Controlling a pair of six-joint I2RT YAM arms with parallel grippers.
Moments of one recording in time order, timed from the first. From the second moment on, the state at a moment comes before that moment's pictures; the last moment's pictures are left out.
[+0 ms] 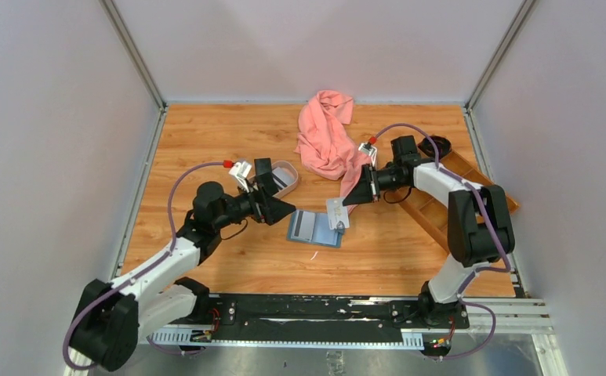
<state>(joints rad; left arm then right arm) -0.42 0.94 0.38 0.44 0.56 -0.63 0.19 1.65 1.01 -0.44 -1.31 -0.20</state>
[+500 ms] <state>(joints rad) -0.47 1.43 0.45 0.77 0.70 -0.79 0.28 1.94 1.28 -0.75 -1.37 -0.41</state>
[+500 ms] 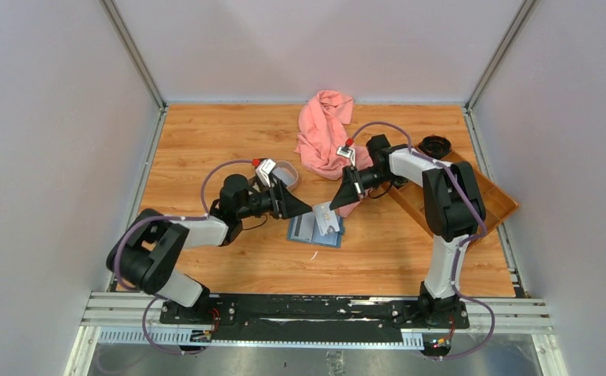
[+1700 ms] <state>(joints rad) -0.50 1.70 0.49 1.16 0.93 -0.98 0.37 1.94 1.37 -1.06 -1.36 -0.70</state>
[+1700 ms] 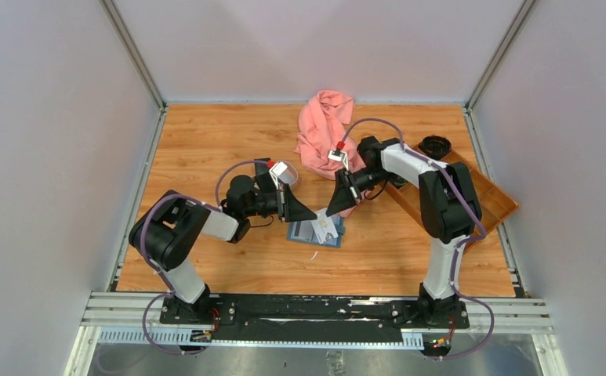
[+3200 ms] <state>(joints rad) -0.37 1.68 0.62 0.47 0.87 -0.47 0.38 2.01 1.26 -0.81 -0.95 -0.43</state>
